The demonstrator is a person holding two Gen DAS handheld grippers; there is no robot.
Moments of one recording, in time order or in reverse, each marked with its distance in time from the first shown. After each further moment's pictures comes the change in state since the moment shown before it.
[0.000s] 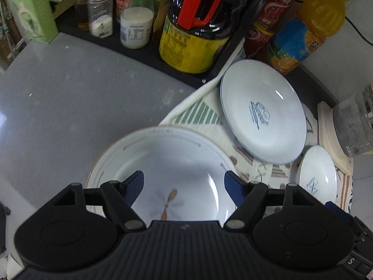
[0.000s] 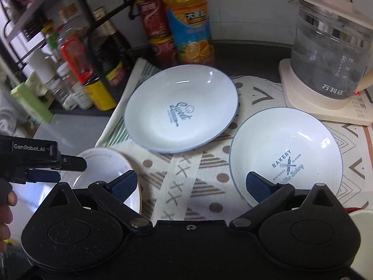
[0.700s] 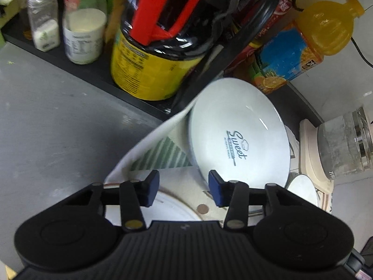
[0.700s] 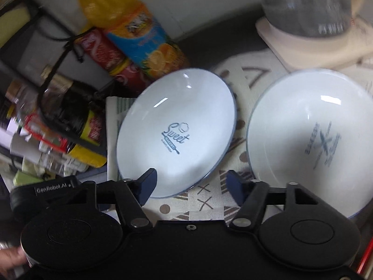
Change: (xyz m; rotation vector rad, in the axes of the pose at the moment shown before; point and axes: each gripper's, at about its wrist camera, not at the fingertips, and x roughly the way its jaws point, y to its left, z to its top) left arm 0.062 -0.016 0.057 0.006 0.026 -0.188; right arm 0.057 -0.029 0.014 0.464 -0.014 0.103
